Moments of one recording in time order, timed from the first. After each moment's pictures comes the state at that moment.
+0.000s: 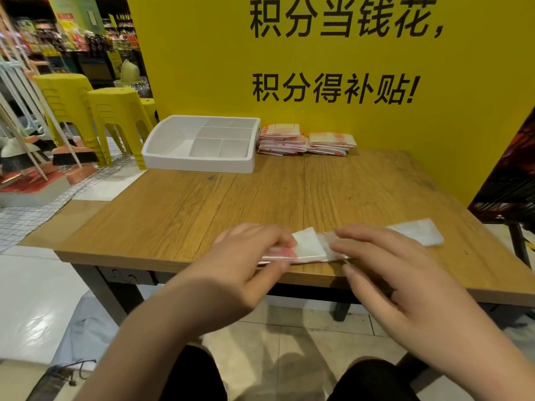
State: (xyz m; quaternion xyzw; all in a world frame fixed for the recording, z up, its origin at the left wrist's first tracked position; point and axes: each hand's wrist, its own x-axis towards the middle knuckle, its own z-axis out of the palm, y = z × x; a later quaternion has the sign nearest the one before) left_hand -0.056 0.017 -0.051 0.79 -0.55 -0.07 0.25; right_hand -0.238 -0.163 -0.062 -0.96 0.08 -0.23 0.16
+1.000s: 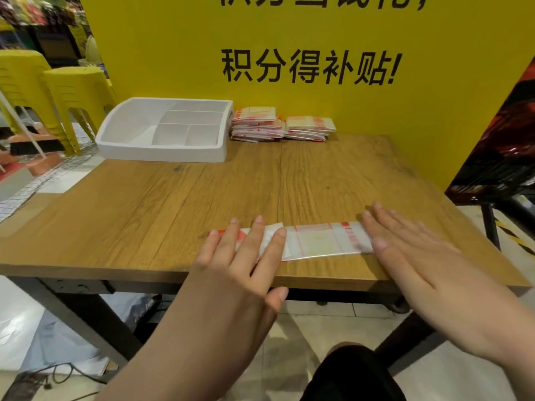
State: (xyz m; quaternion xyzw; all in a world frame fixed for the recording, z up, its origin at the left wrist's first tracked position) left_hand -0.082 -0.006 -0.092 0.81 -0.56 0.18 0.04; right_hand -0.255 -0.208 -0.046 -0.96 0.24 -0.02 0.15
